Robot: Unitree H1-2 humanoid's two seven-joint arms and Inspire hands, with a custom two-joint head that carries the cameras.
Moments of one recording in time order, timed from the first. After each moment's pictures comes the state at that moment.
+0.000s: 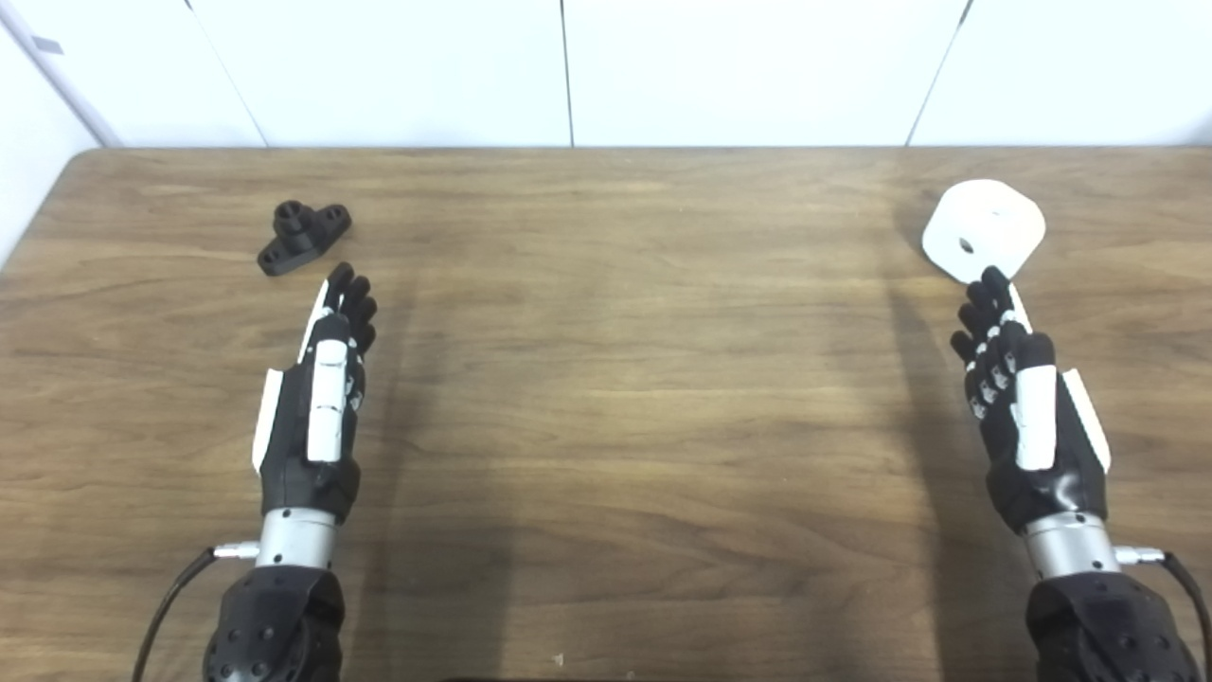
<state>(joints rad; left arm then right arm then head) 0.20 0.07 0.10 -0.39 -0.12 0.10 -0.01 0.19 -0.11 -0.14 -0.40 0.10 0.16 0.09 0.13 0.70</state>
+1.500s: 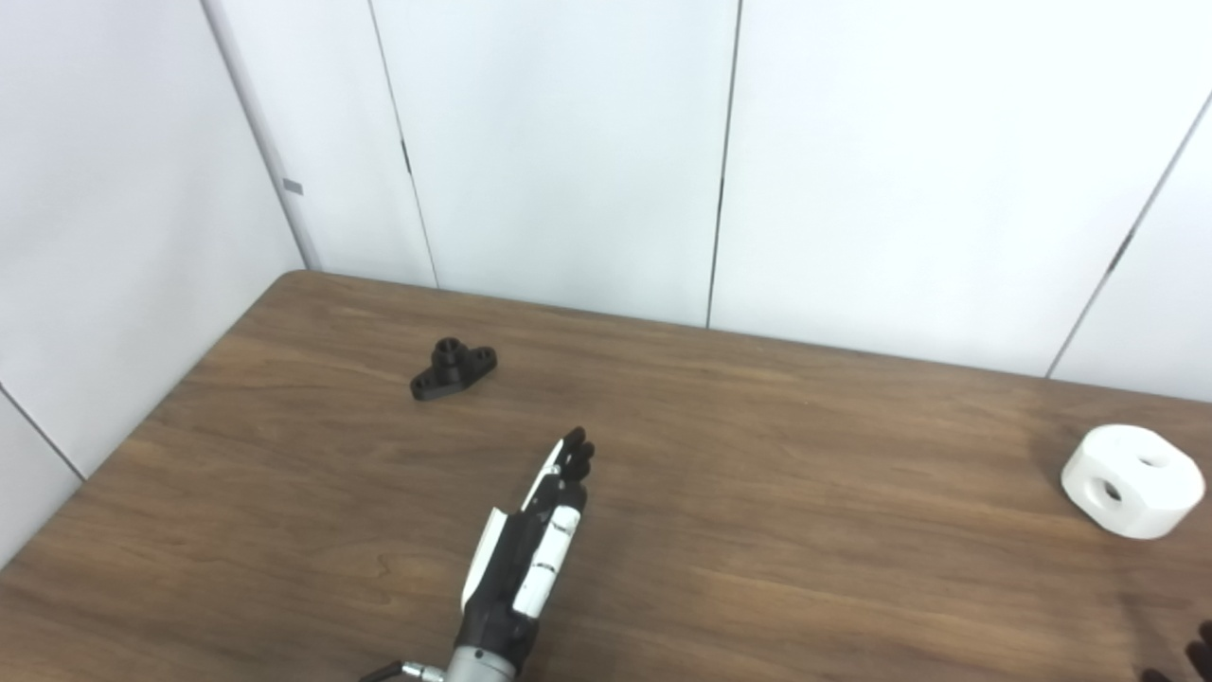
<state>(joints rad) 0.23 0.03 -0.07 -0.28 0.02 -0.06 0.08 0.25 -0.21 -0.20 -0.19 0.21 -0.10 0.19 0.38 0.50</state>
